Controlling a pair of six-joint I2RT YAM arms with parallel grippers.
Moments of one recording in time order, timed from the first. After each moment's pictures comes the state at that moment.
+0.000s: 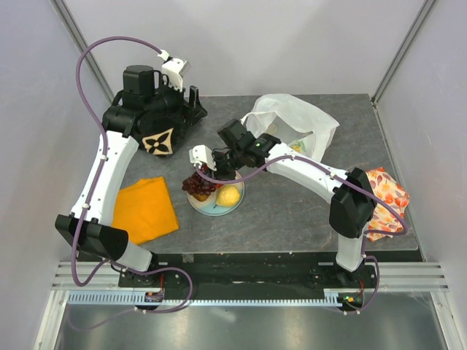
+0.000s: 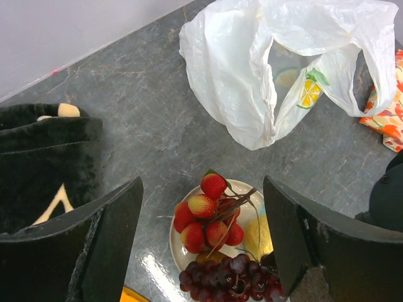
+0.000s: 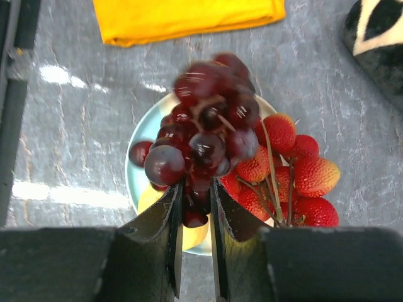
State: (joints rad) left arm -0.24 1.50 1.76 -0.70 0.40 0.09; right arm 0.85 1.88 1.69 -0.64 -0.54 -0.75
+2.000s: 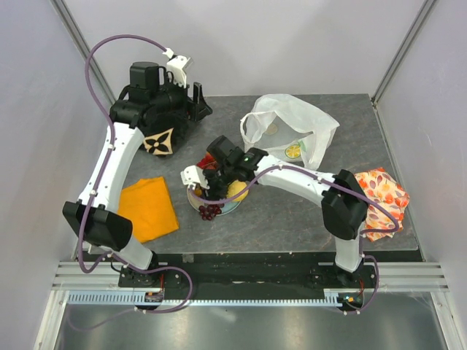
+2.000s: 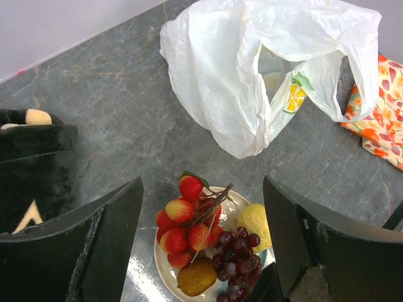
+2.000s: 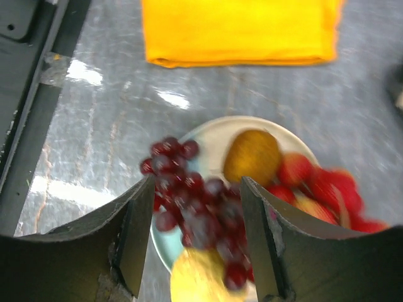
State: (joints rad) left arm -0.23 1.60 1.80 -0.68 0.48 0.05; right arm 0.92 1.88 1.59 -0.55 -0.59 -0.81
